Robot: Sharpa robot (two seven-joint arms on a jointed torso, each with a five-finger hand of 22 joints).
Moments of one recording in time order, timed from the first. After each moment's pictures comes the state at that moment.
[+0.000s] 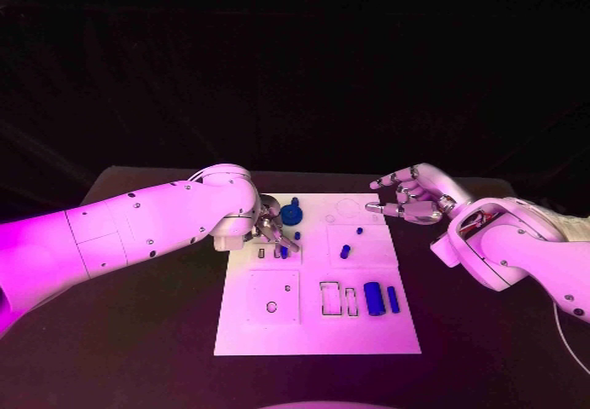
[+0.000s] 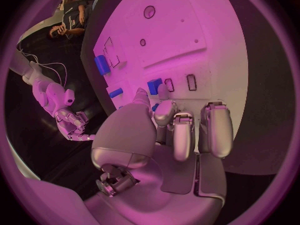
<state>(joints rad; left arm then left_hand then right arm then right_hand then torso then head) 1.29 -0.62 -0.02 1.38 -1.07 0.32 -0.67 1.20 0.05 -0.17 0.29 0.08 0.94 0.03 0.65 0.64 1.32 -0.04 1.20 1.10 1.47 -0.09 1.57 1.31 0.05 1.47 0.02 1.41 1.31 1.08 -0.95 0.14 1.66 -1.16 -0.43 -0.05 1.36 -0.10 -0.03 0.28 0.19 0.91 0.16 0.07 0.09 1.35 0.07 1.17 1.27 1.47 0.00 1.49 1.31 0.07 1.42 0.10 1.41 1.23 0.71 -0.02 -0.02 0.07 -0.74</state>
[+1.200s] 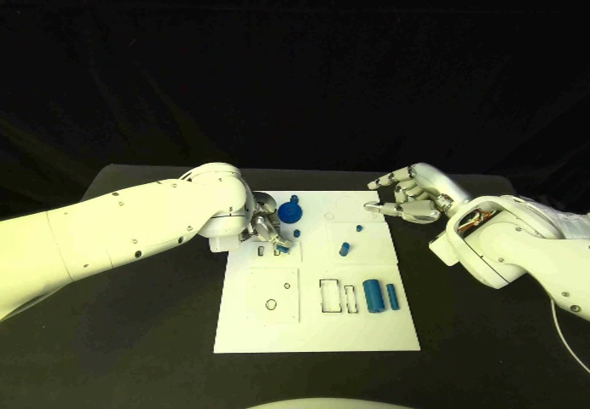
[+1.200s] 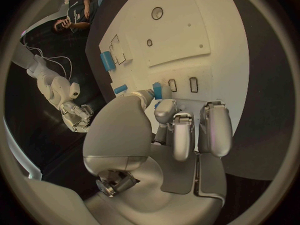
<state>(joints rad) 1.29 -0.67 -0.02 1.43 -1.02 0.25 -0.66 1.30 -0.14 0.51 0.33 0.13 0.90 0.03 0.62 0.73 1.32 -0.04 1.17 1.08 1.47 -0.11 1.57 1.31 0.05 1.46 0.01 1.40 1.31 1.08 -0.95 0.14 1.65 -1.16 -0.41 -0.06 1.35 -0.10 -0.03 0.28 0.19 0.91 0.16 0.07 0.09 1.35 0.07 1.17 1.27 1.47 0.00 1.49 1.31 0.07 1.42 0.10 1.41 1.23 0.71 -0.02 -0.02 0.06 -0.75</state>
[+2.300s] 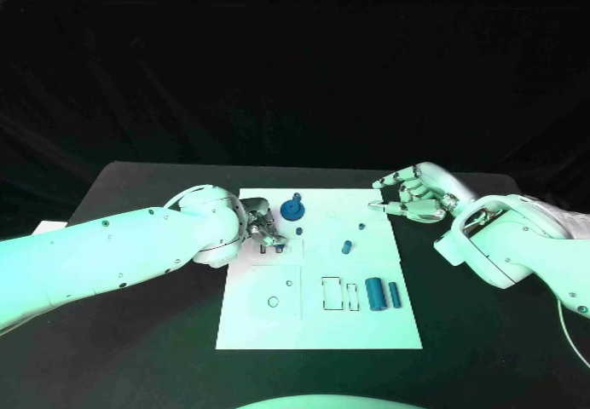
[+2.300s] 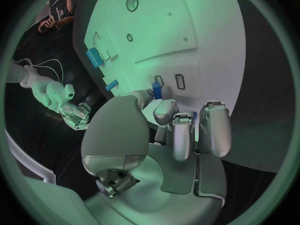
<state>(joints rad) 1.21 -0.75 -0.02 1.54 -1.20 0.00 -0.64 1.27 -0.16 0.55 0.30 0.13 0.91 0.03 0.62 0.75 1.33 -0.04 1.18 1.09 1.47 -0.11 1.57 1.31 0.05 1.46 0.01 1.40 1.31 1.08 -0.96 0.14 1.66 -1.16 -0.41 -0.06 1.35 -0.09 -0.03 0.28 0.19 0.92 0.16 0.07 0.09 1.35 0.07 1.17 1.27 1.47 0.00 1.49 1.31 0.07 1.42 0.10 1.41 1.22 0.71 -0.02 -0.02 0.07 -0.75</state>
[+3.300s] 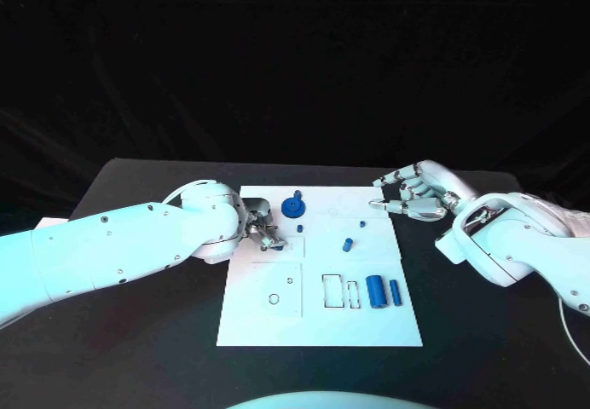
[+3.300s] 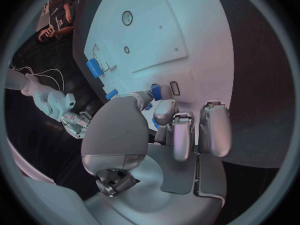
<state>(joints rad) 1.22 -0.75 -0.02 1.54 -1.23 0.11 -0.64 1.26 -0.17 0.56 0.29 0.12 0.91 0.03 0.62 0.75 1.33 -0.04 1.18 1.09 1.47 -0.11 1.57 1.31 0.05 1.46 0.01 1.40 1.31 1.08 -0.95 0.14 1.66 -1.16 -0.40 -0.06 1.35 -0.09 -0.03 0.28 0.19 0.92 0.16 0.07 0.09 1.35 0.07 1.17 1.27 1.47 0.00 1.49 1.31 0.07 1.42 0.10 1.41 1.22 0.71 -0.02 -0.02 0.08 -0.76</state>
